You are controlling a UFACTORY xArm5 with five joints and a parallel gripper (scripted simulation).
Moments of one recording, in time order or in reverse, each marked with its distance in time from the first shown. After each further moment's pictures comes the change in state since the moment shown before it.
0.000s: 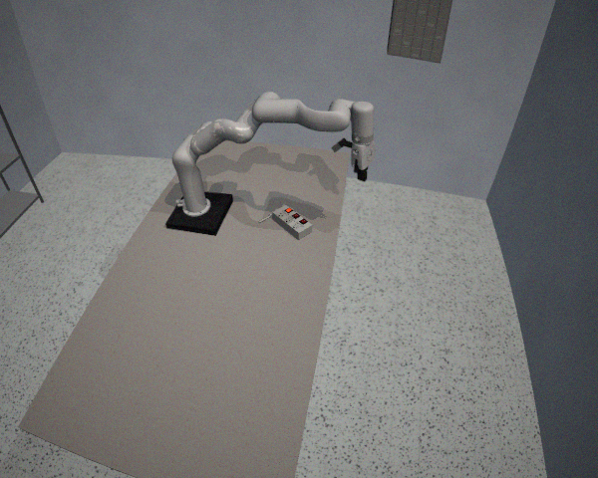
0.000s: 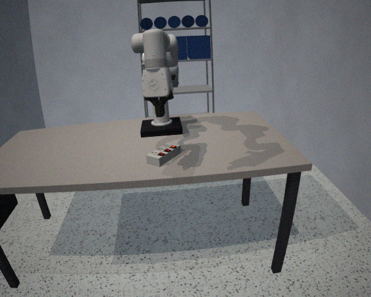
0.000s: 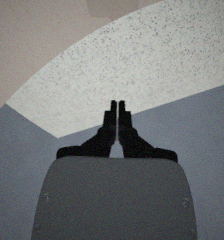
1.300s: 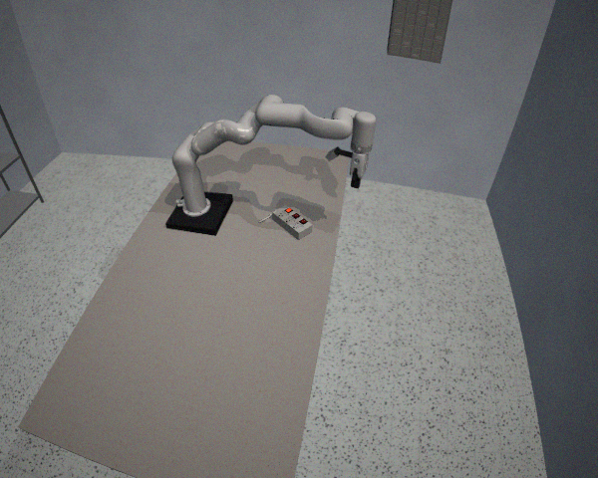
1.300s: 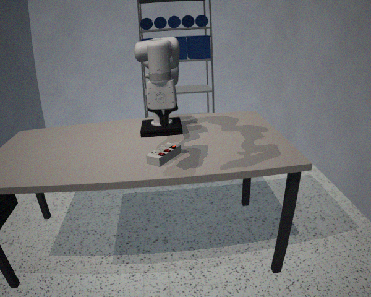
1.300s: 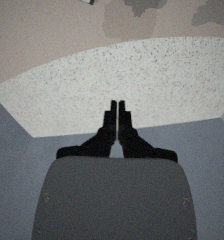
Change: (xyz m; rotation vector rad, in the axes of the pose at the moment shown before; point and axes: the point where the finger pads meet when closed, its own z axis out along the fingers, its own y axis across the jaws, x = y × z) arm 0.027 -0.001 0.043 0.040 0.117 -0.258
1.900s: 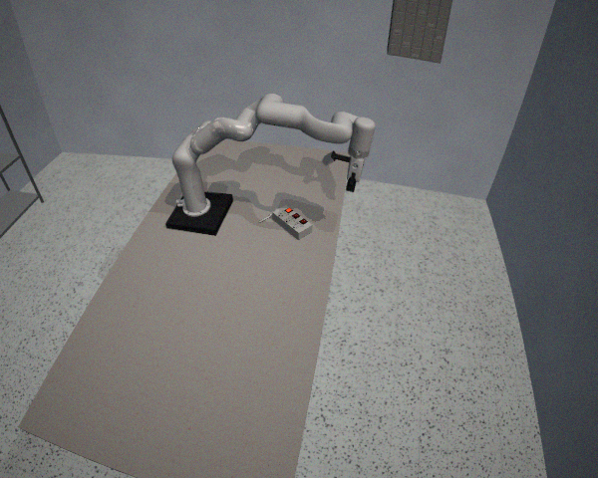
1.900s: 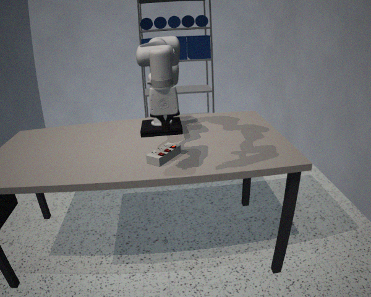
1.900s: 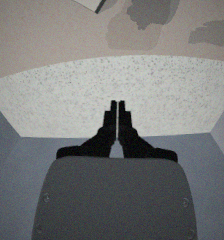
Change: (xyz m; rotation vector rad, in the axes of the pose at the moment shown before) arm 0.016 0.002 0.024 0.010 0.058 -0.116
